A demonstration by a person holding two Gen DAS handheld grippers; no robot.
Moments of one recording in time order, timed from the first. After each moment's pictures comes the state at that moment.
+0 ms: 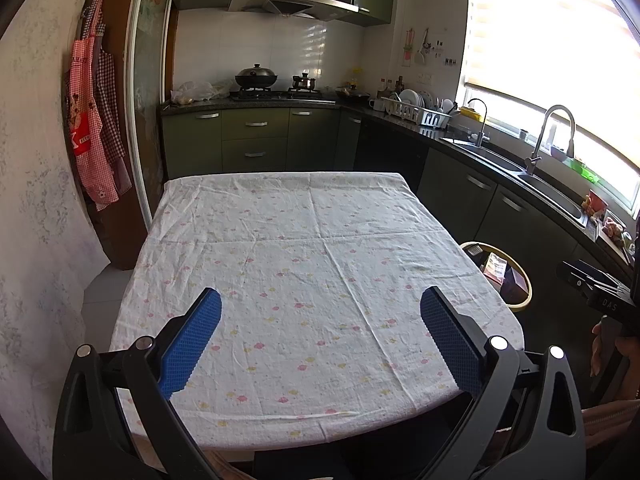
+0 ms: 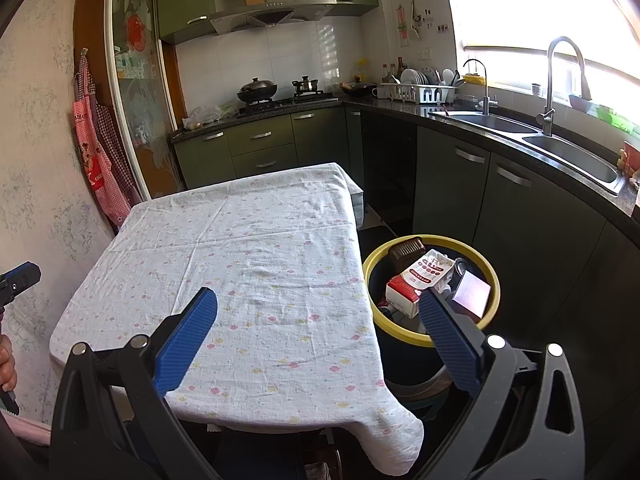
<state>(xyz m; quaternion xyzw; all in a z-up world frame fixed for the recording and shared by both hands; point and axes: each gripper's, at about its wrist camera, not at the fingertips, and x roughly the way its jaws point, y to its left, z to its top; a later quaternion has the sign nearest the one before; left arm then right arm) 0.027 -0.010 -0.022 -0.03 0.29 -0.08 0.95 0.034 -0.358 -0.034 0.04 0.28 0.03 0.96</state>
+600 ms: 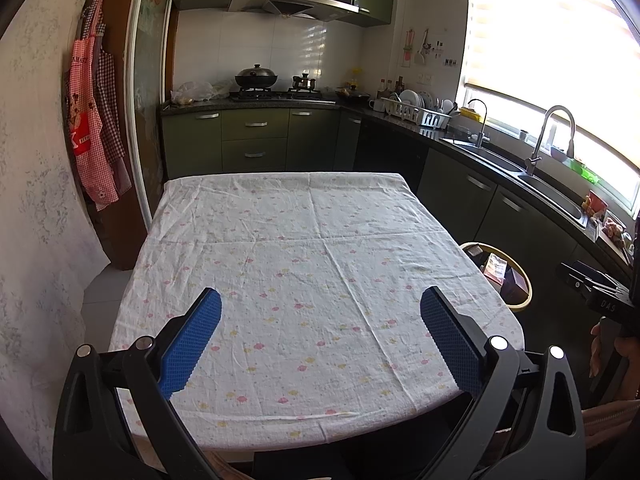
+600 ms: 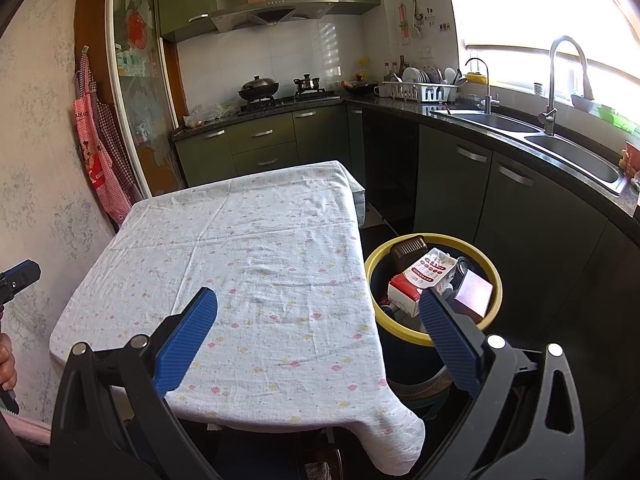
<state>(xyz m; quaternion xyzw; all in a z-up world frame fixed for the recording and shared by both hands) 0.027 -0.010 -0.022 -0.03 0.29 -0.08 0.95 0.036 -0.356 -0.037 0.04 0.28 0.03 0.96</state>
